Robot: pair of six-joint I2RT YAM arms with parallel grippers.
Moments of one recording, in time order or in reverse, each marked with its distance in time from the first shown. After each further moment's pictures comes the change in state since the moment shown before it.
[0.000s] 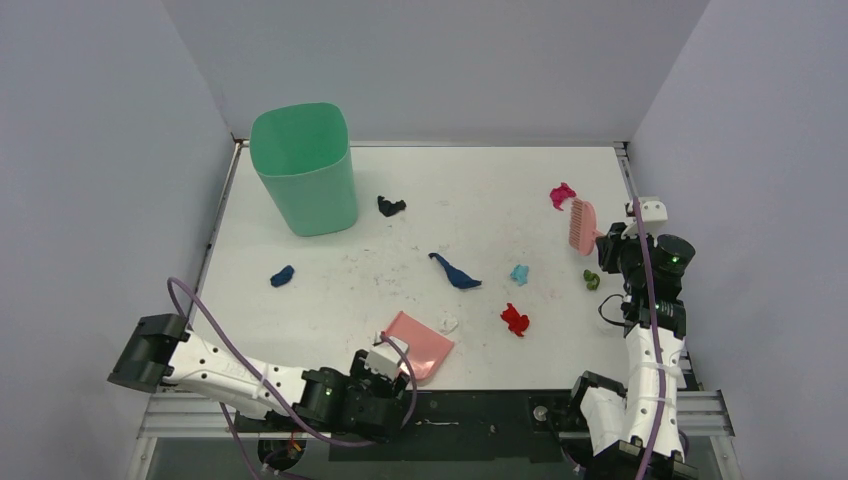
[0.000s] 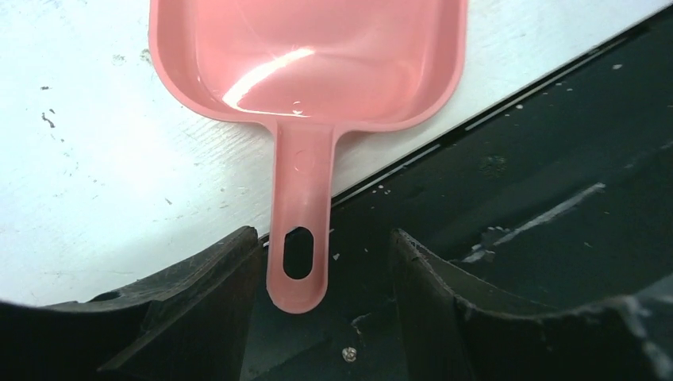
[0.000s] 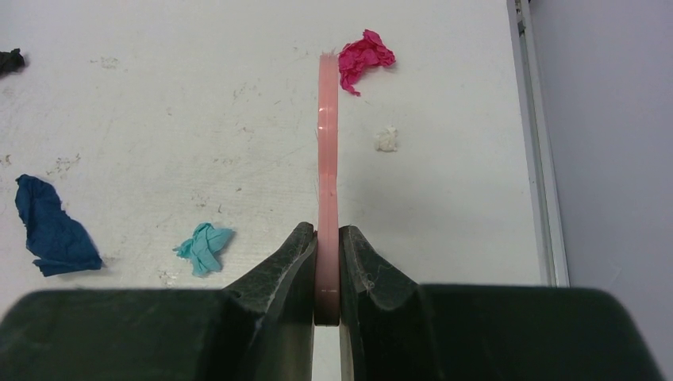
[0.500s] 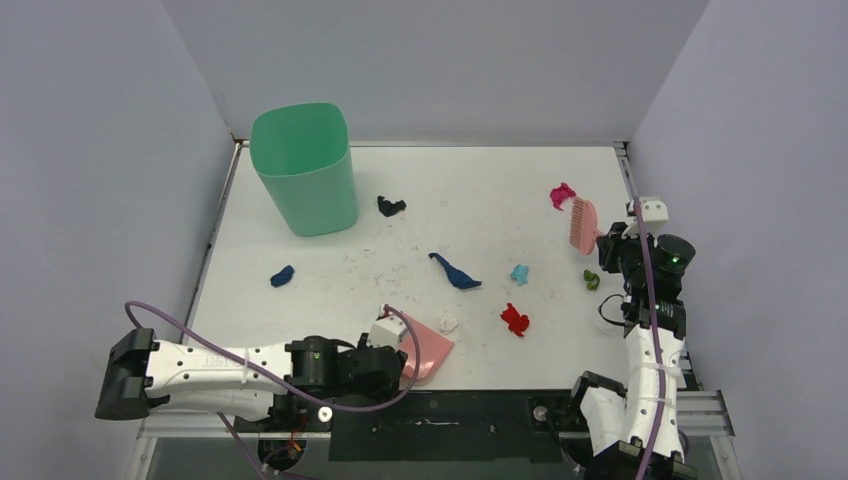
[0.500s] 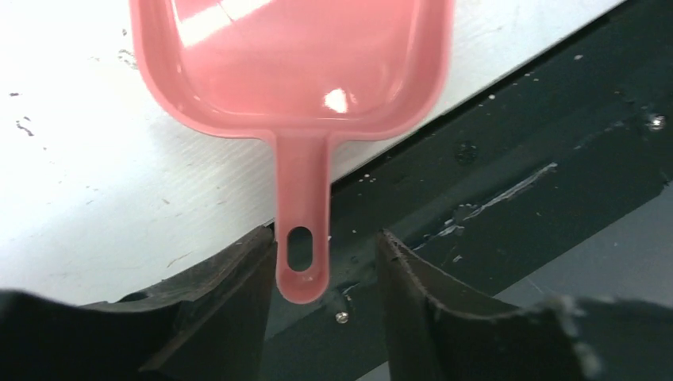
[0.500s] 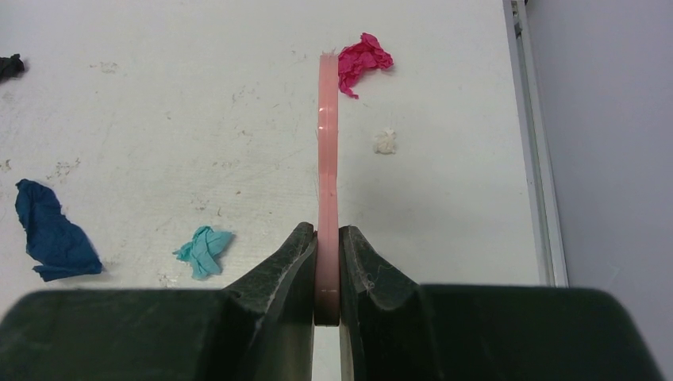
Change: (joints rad) left arm 0.354 -0.038 0.082 -0.043 0.397 0.264; right arm 0.000 -0.002 0.000 0.008 0.004 0.010
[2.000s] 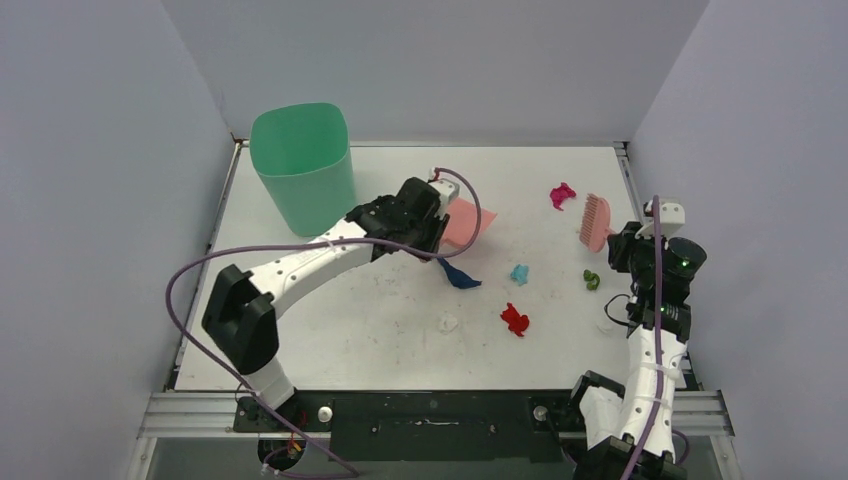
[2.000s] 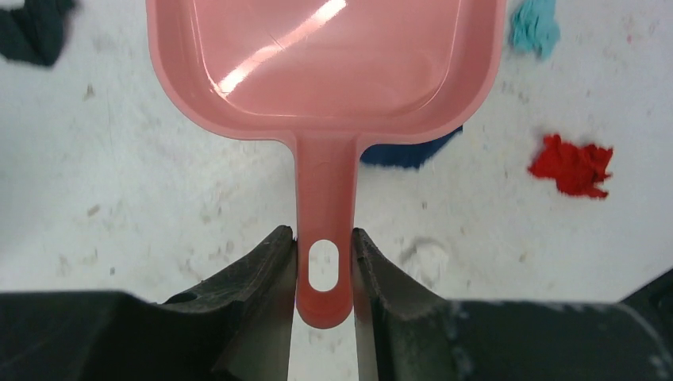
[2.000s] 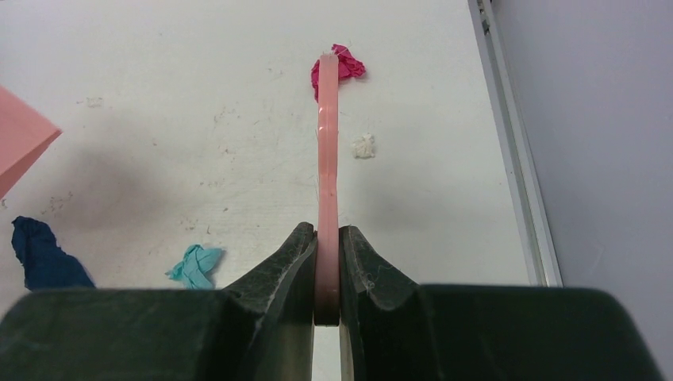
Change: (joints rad) left arm 0.639 0.736 0.838 0.171 0.251 0.661; right arm -0.084 -0.007 0.000 0.022 -0.016 0.061
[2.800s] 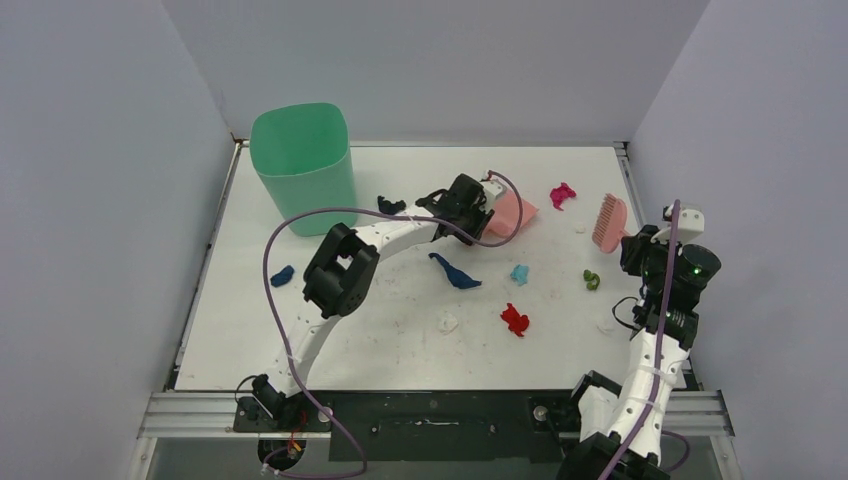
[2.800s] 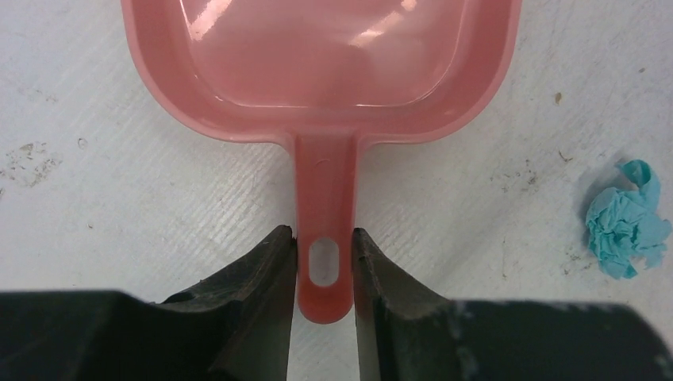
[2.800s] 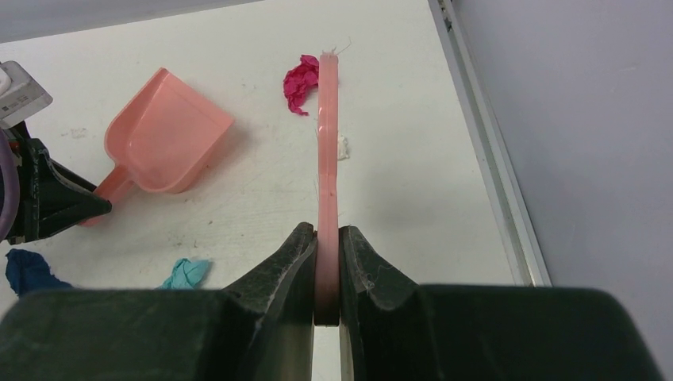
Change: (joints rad) left arm 0.016 0.617 0.438 0.220 0.117 0.182; right arm -0.113 -0.037 0.000 -0.005 -0.034 0.043
